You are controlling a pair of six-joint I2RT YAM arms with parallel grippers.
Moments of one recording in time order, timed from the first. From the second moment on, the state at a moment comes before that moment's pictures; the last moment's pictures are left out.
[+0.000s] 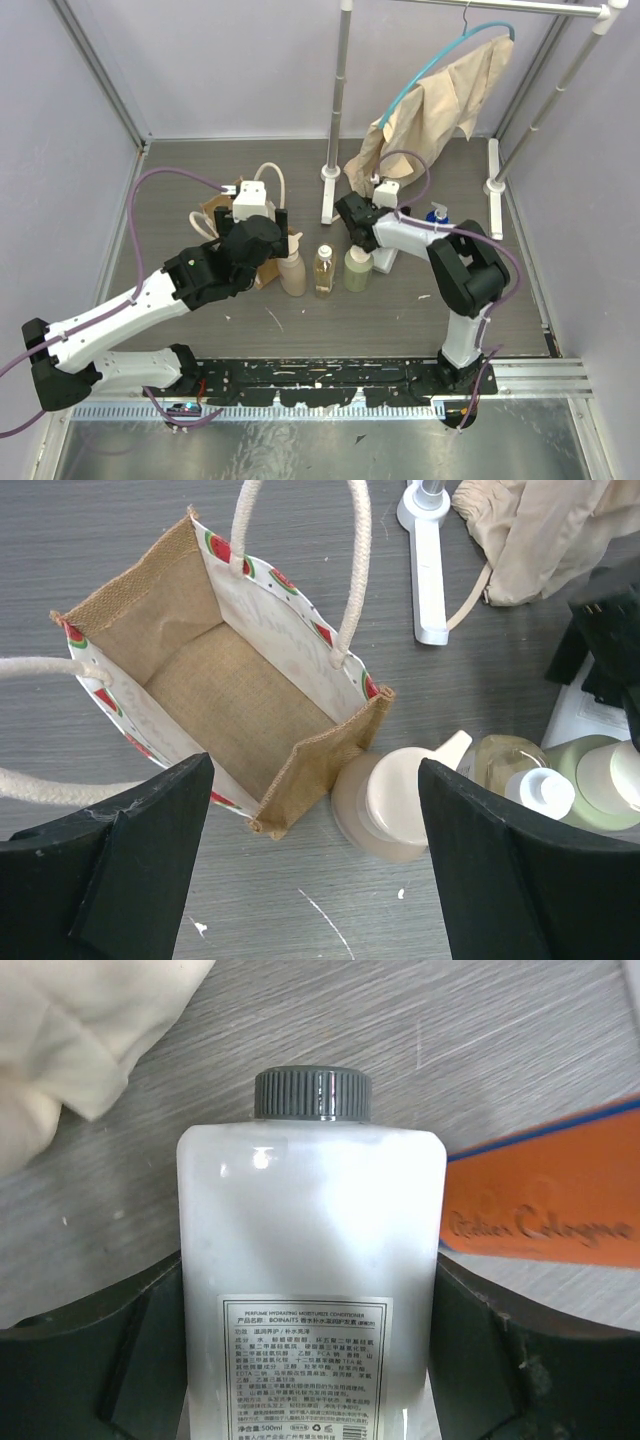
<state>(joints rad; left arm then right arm) -1.04 1.12 1.13 -0.62 -0.84 -0.52 0.57 1.89 1.22 -0.51 0.88 0.79</state>
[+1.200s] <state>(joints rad) -1.04 1.11 1.13 -0.61 -0.82 -0.52 0.59 1.60 0.32 1.37 0.64 -0.16</state>
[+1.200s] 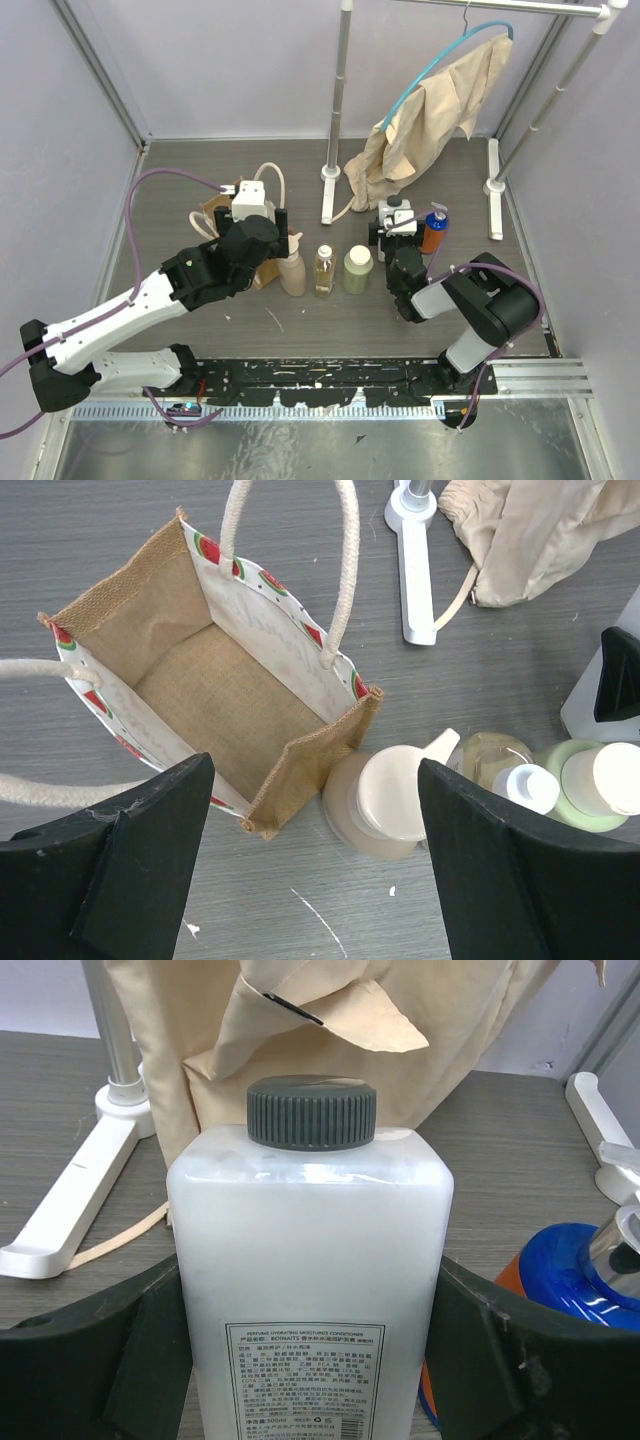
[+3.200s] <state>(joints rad) -1.04 1.17 1.13 -0.62 -0.78 -0.51 0.41 1.54 0.30 1.44 0.23 -0.06</state>
